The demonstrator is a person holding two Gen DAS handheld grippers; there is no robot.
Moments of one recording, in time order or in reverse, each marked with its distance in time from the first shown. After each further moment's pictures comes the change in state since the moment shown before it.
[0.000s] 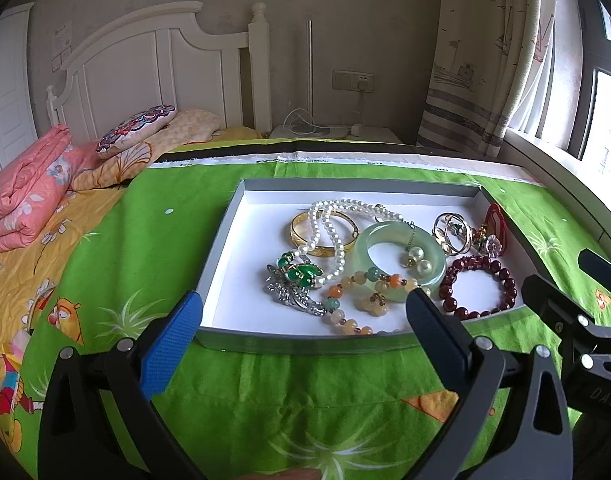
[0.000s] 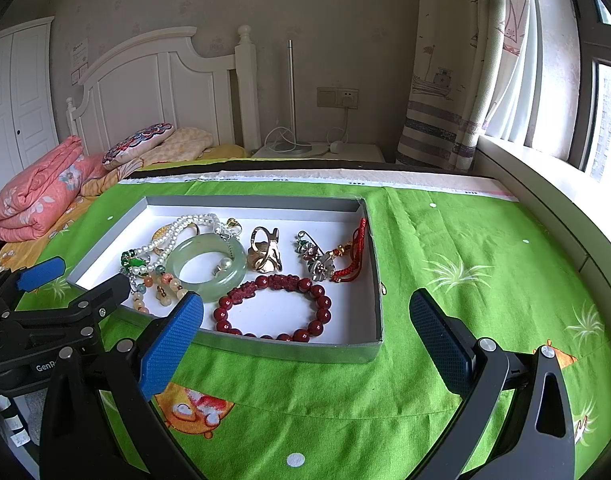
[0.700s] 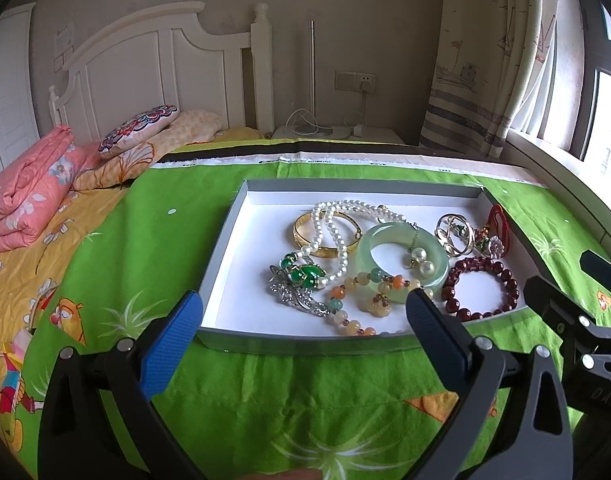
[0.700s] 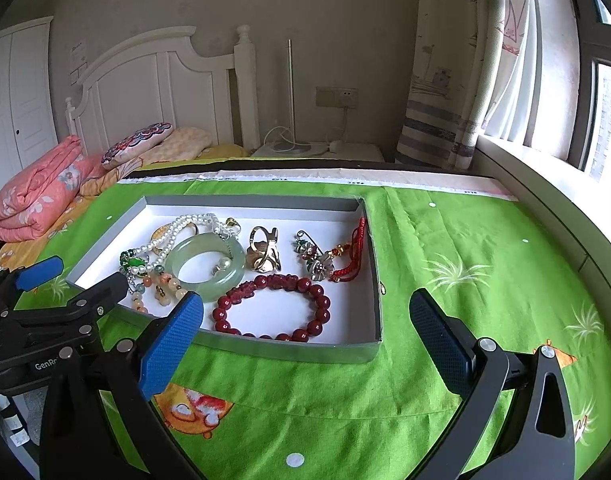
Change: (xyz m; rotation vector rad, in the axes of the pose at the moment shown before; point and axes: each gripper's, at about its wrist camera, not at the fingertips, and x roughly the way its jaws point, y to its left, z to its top) left arm 0.000 0.003 0.001 0.000 -0.001 0.001; right arm 0.000 -0.001 0.000 0.000 0.001 0.001
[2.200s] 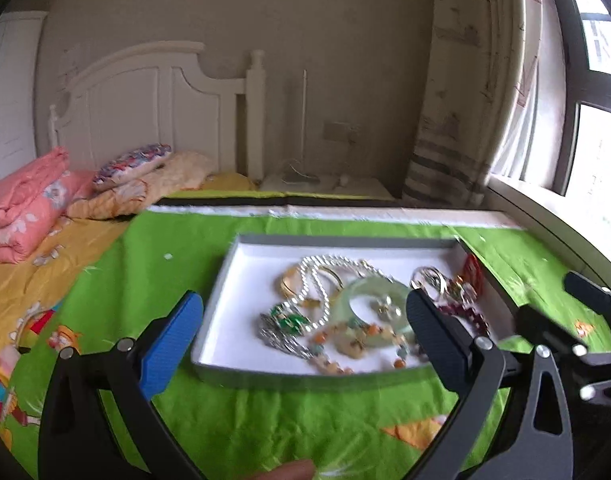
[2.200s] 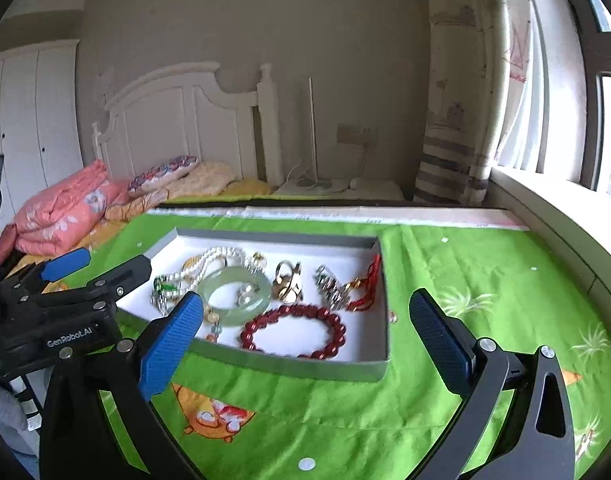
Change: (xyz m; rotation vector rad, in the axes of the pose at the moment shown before) left arm -0.028 0.002 0.005 -0.027 -0.166 -0.075; right arm -0.022 0.005 -0.001 -0.030 -0.116 0.078
